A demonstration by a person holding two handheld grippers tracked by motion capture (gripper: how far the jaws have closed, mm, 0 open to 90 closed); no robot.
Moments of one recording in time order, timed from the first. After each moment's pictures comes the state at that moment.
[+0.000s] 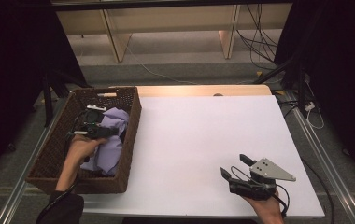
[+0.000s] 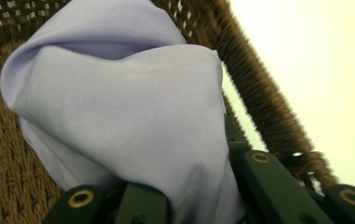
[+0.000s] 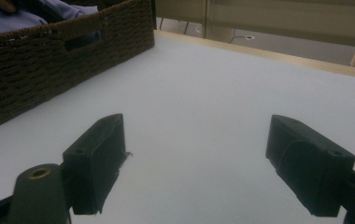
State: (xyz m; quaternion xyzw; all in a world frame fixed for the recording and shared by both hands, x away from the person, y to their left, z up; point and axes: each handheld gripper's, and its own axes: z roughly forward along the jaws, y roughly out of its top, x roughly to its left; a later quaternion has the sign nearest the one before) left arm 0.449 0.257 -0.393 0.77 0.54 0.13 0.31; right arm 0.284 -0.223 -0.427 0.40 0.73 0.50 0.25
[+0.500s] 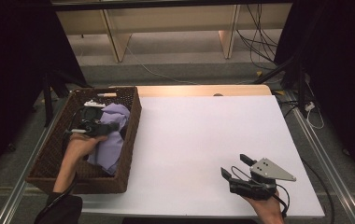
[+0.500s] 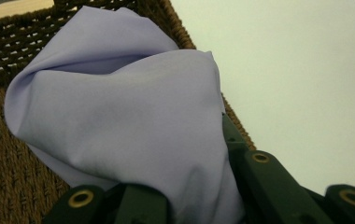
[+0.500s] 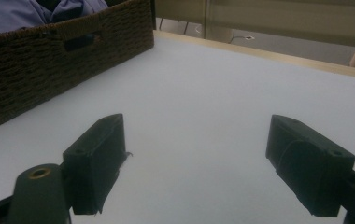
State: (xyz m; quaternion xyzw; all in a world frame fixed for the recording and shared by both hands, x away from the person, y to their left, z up) left arm 0.436 0.248 -0.365 0.77 0.51 0.16 0.34; right arm 0.284 -0.224 -0.427 0.40 0.73 0.50 0.25
